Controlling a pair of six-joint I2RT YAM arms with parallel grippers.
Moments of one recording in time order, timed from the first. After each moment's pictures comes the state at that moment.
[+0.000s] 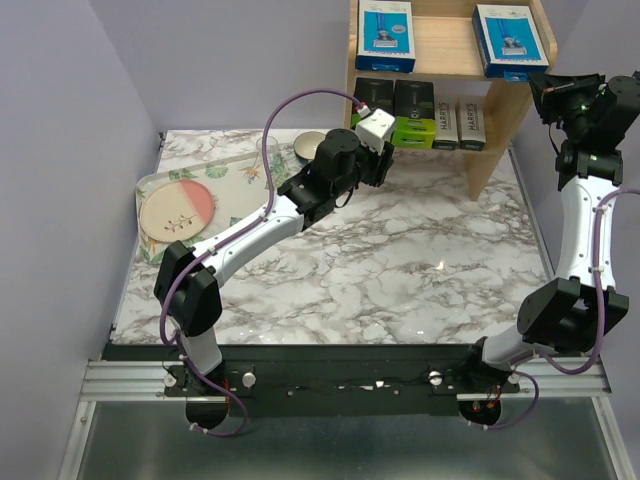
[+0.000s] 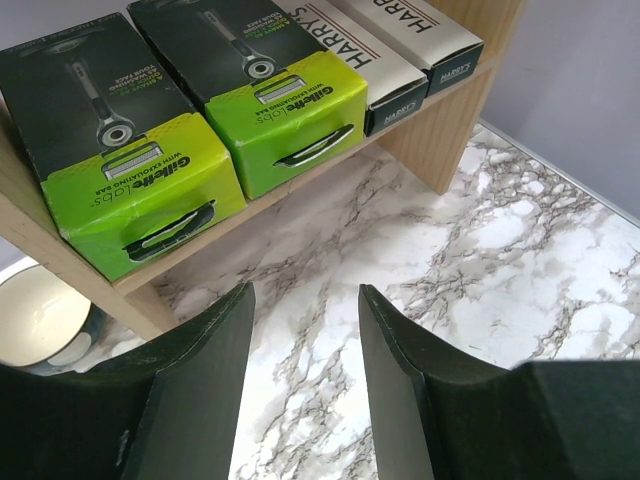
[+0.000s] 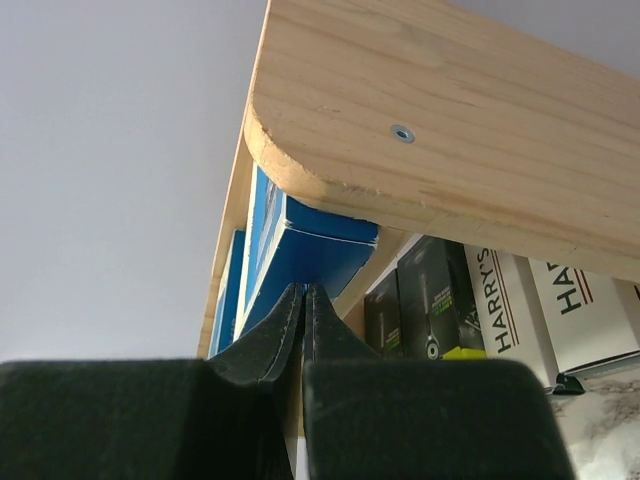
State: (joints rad) left arm -0.79 1.75 1.61 0.01 -0.05 -0.03; right arm -0.33 1.53 1.66 -0.11 -0.32 1.22
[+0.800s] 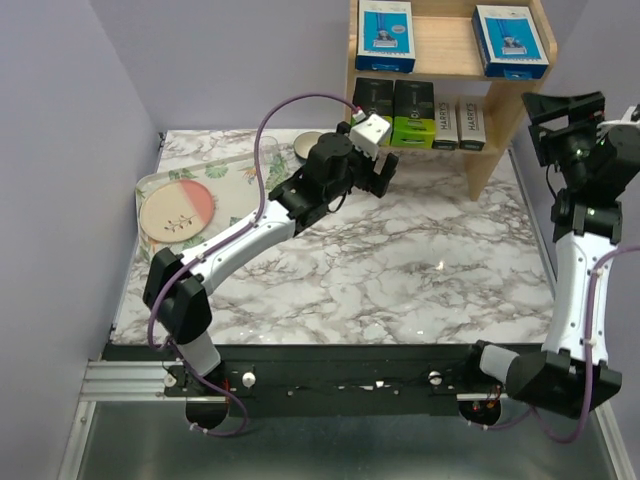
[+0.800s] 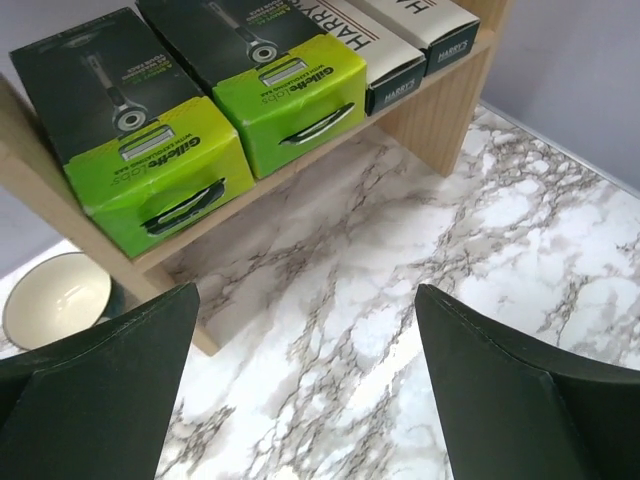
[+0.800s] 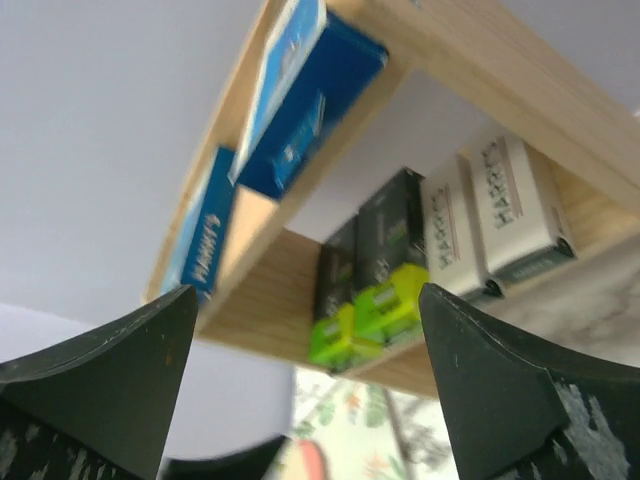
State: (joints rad) left arm -0.79 1.71 1.56 0.00 -0.05 0.00; right arm -0.34 1.22 1.40 -0.13 -0.31 1.07
